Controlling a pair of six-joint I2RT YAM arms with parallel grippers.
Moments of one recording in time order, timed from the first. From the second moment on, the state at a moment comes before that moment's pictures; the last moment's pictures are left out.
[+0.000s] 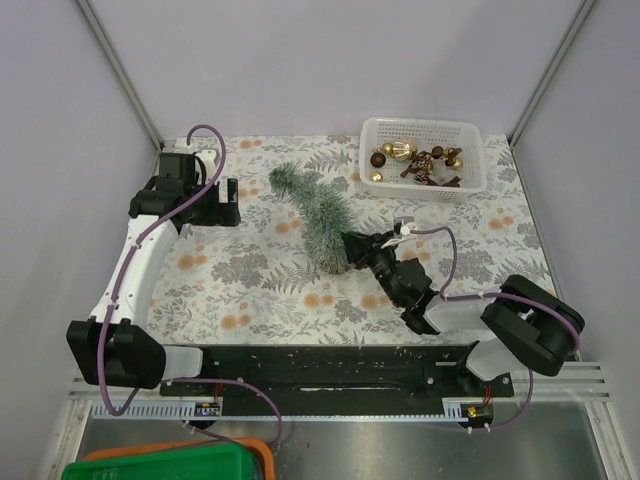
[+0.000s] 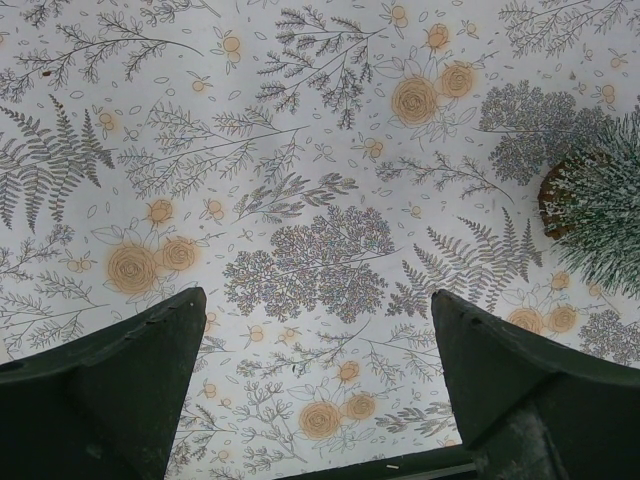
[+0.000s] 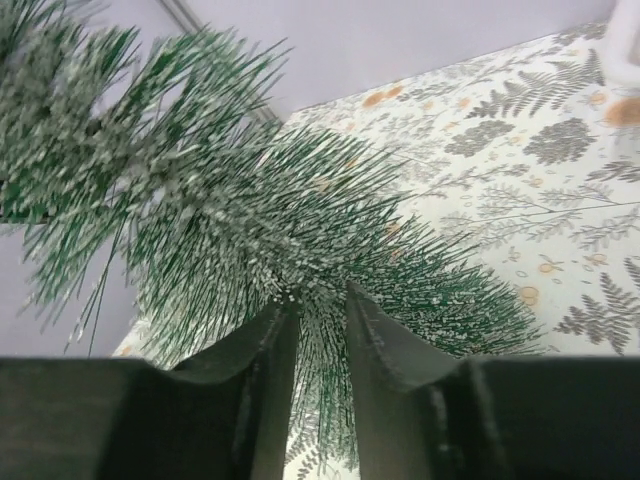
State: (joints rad) left arm -0.07 1.30 1.29 -0.84 0.12 -0.03; right arm 0.85 1.46 0.37 1.25 0.34 0.55
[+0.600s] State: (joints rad) left arm -0.07 1.29 1.29 -0.84 0.12 -0.02; right arm 0.86 1.06 0.35 0.84 0.45 0.46
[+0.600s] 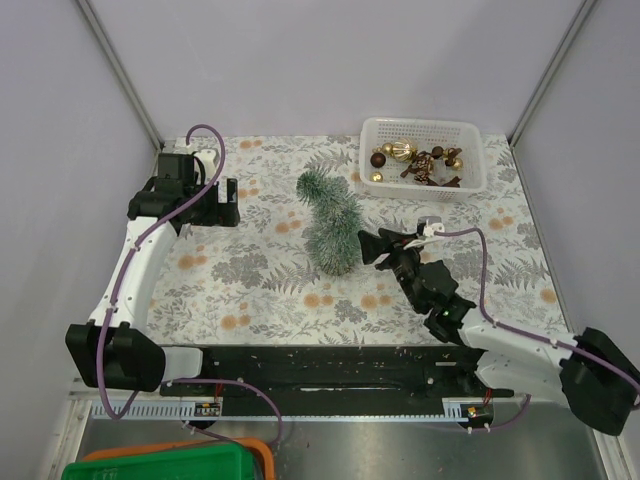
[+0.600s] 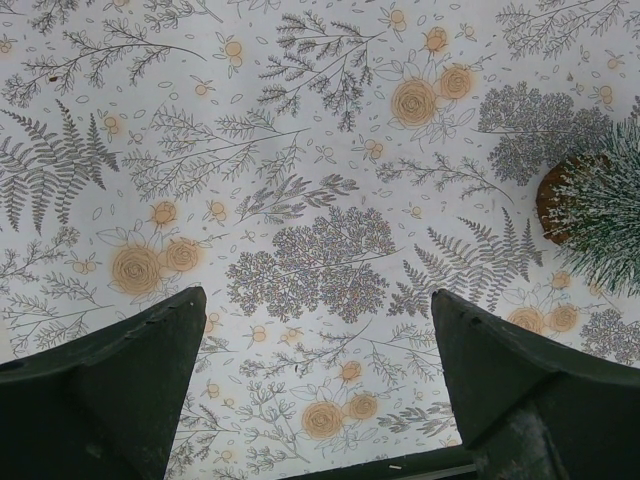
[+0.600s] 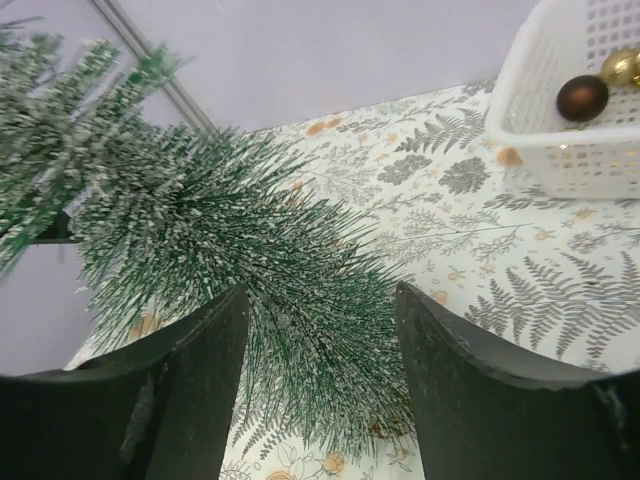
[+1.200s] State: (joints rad) left arm -0.07 1.29 1.30 -0.86 0.12 -0.02; right arm 0.18 1.39 1.04 0.05 0.25 0.45
